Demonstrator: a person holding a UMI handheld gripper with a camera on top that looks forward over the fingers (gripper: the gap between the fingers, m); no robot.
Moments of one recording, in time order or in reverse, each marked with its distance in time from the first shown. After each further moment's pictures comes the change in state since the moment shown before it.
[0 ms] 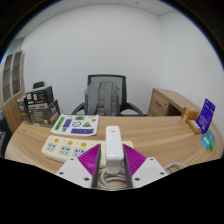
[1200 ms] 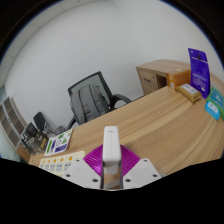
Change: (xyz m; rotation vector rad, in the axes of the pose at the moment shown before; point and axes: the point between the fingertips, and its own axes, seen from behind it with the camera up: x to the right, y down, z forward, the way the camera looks) arm 0.130 0.015 0.035 -0.065 -0.131 0.442
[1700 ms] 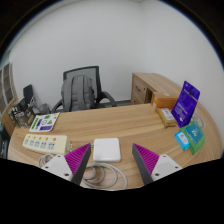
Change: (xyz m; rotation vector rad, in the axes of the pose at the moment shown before) arm 0.061 -0.029 -0.077 -0.071 0.192 -0.315
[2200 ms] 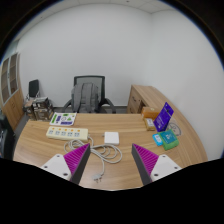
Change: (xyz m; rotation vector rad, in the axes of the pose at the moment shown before) arm -0.034 -0.023 -0.224 0.025 0.058 -0.115
